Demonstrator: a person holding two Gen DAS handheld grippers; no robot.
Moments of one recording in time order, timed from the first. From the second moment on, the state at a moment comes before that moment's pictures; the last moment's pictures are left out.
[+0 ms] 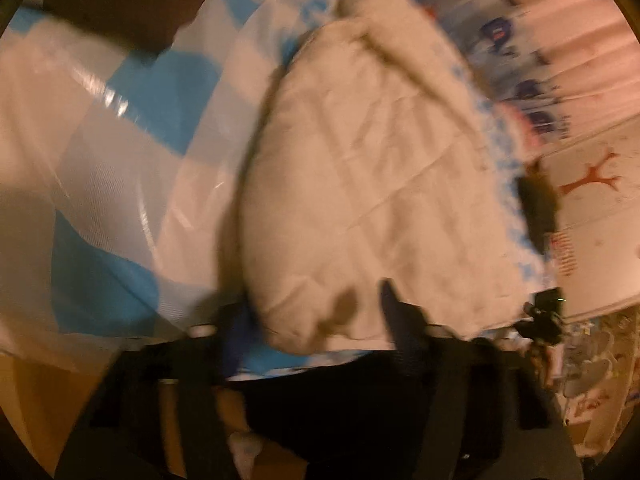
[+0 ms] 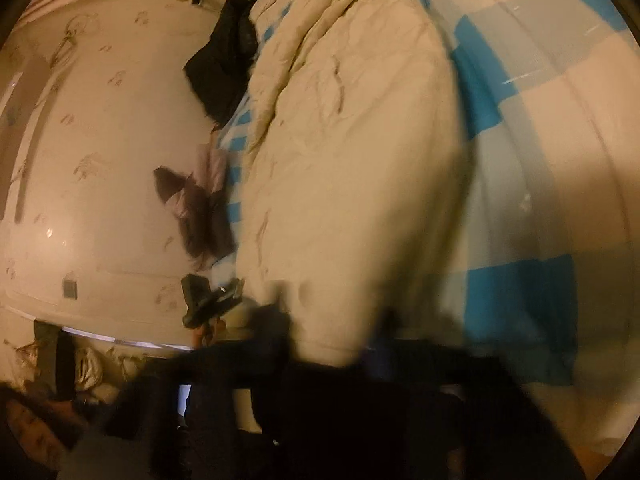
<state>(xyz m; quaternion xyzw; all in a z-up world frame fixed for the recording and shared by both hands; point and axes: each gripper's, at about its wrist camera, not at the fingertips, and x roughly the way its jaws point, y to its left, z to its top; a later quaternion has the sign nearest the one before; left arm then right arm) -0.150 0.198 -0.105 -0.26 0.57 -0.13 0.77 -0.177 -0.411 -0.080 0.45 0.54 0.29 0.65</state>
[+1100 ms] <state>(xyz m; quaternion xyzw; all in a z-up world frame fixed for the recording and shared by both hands) -0.188 0.205 -0.059 -0.27 0.53 -0.17 0.78 -0.223 -0.498 -0.076 0.49 0.50 0.20 0.68</state>
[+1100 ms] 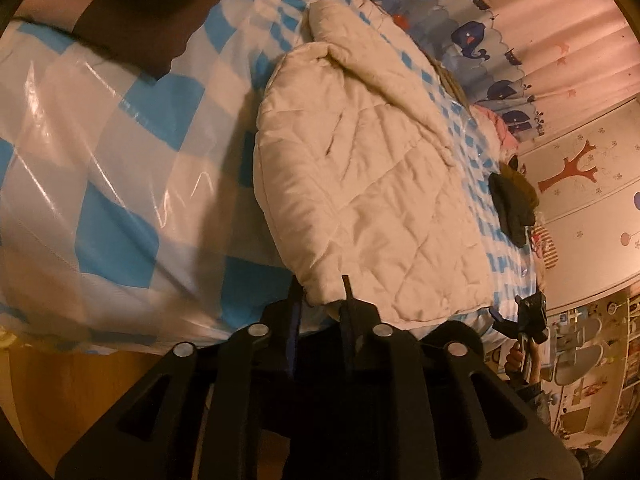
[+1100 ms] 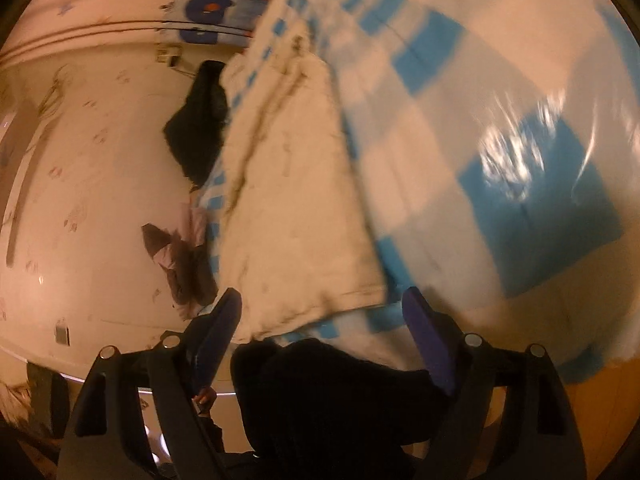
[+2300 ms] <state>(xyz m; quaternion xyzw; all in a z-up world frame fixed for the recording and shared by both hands) -0.260 0.187 0.005 -0.23 0.51 -0.24 0.79 -0.277 -0.454 0.017 0.44 0.45 0.27 0.73</state>
